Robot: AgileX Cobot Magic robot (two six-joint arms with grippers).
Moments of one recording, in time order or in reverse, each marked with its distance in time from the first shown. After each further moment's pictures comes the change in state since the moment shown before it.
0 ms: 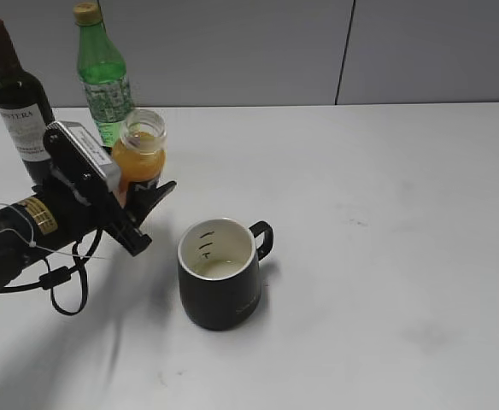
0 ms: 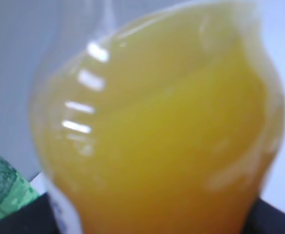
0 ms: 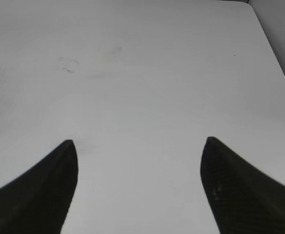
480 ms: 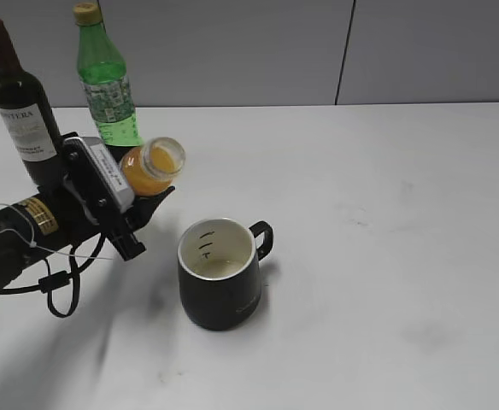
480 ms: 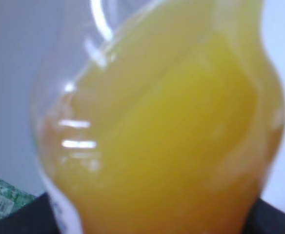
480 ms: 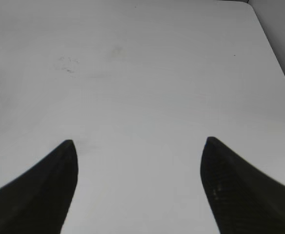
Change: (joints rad) left arm -0.002 0.000 0.000 0.000 0.000 0.300; right arm 0.000 0.000 0.000 0.000 0.000 0.000
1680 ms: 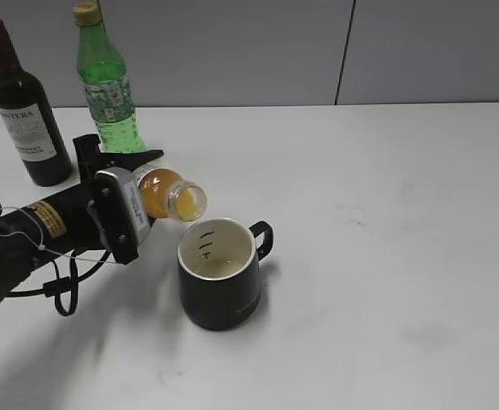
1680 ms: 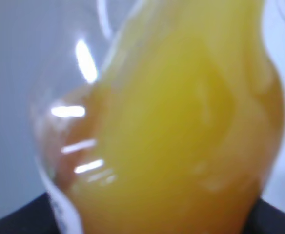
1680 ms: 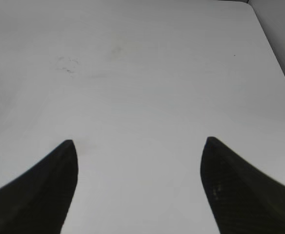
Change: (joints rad) left arm -0.009 0.034 -0.016 -0.004 -0.006 0.396; right arm 0.000 0.000 0.000 0.000 0.000 0.000
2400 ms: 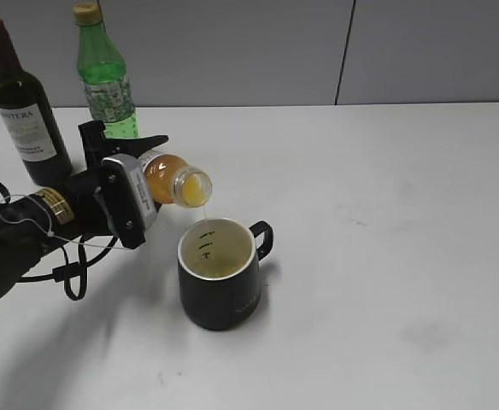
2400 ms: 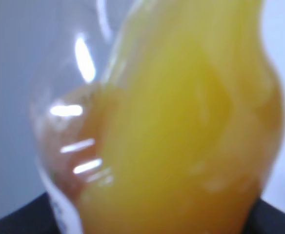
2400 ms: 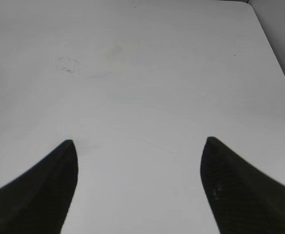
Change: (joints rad) left arm -0.004 0.010 -0.056 0.002 0.000 0.001; right arm 0.000 0.000 0.000 0.000 0.000 0.000
